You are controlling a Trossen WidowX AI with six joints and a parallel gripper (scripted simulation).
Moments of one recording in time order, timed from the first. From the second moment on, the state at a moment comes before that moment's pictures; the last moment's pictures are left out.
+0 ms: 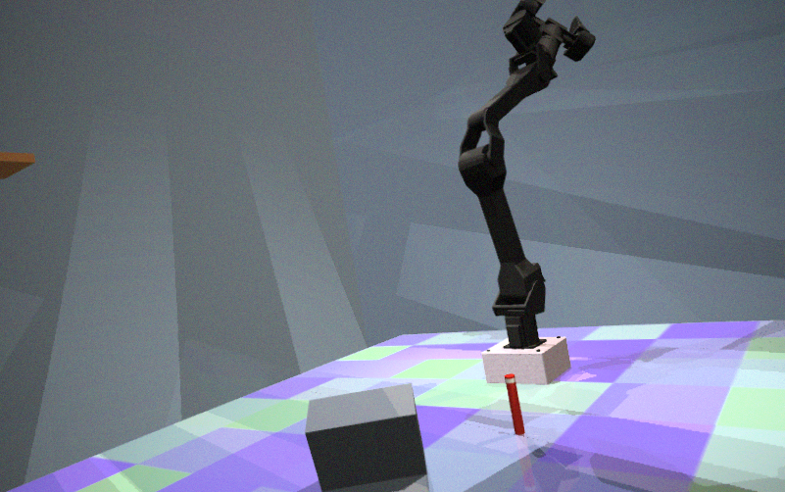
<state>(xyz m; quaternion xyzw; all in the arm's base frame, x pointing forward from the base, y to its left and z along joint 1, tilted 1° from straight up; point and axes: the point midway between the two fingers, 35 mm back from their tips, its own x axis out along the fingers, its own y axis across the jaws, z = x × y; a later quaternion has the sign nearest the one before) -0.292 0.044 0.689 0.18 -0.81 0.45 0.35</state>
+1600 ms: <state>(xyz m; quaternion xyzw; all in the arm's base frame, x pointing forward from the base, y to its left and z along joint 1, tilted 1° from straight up) -0.297 0.257 0.569 -0.13 -0.74 0.58 0.33</state>
